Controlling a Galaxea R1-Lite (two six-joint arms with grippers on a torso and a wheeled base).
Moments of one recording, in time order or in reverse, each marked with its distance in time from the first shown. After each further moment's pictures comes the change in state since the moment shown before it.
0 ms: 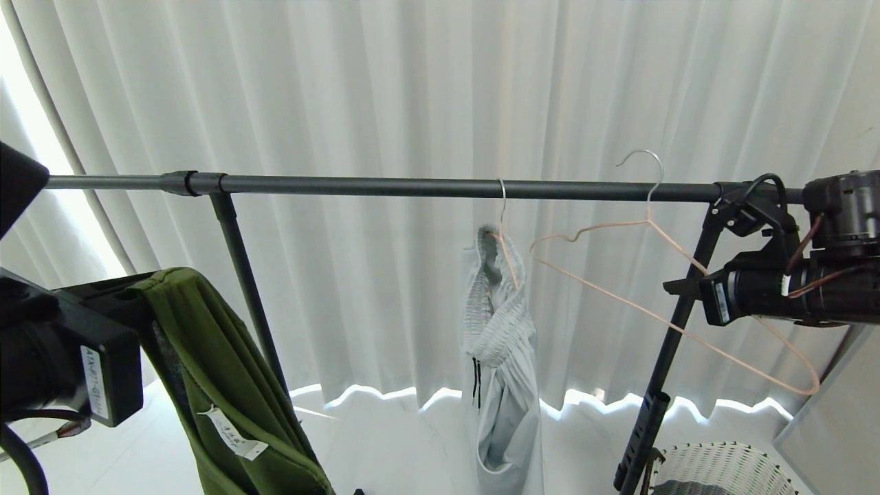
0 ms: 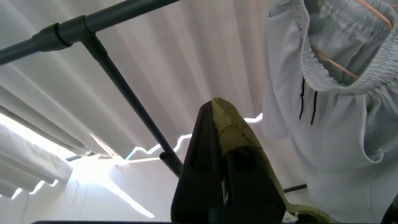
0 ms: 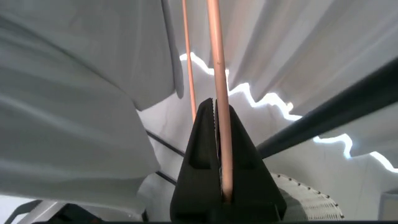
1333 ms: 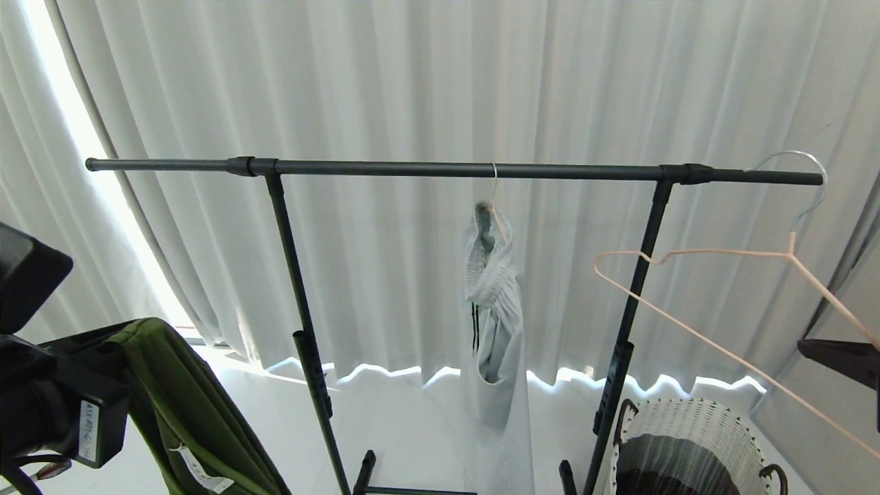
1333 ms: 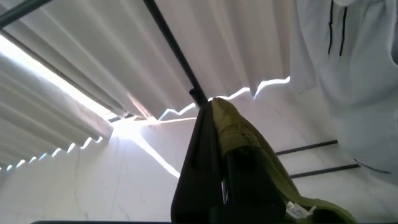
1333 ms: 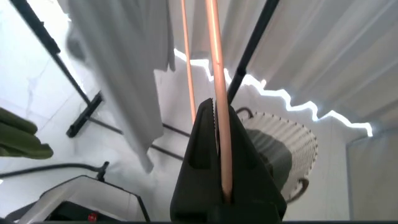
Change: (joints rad) left arm 0.140 -0.053 0.147 0.000 -0.004 0.076; right arm -0.008 -0.583 0.316 0.164 -0.137 0.037
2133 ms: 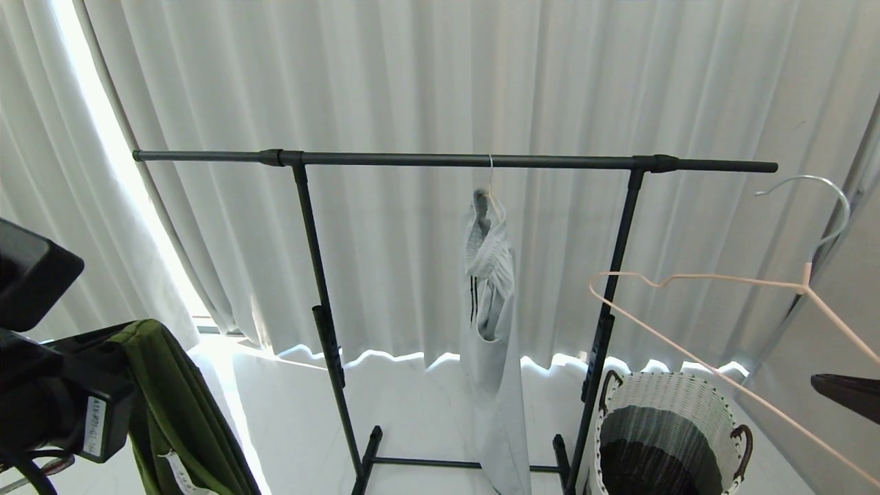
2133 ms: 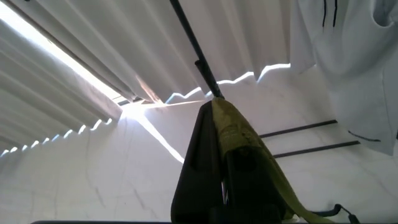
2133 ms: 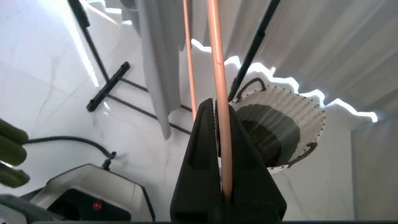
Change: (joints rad) left arm 0.032 0.016 0.004 -0.001 0.000 0.005; right arm 0.061 -0.101 0.062 0.050 0.013 0.002
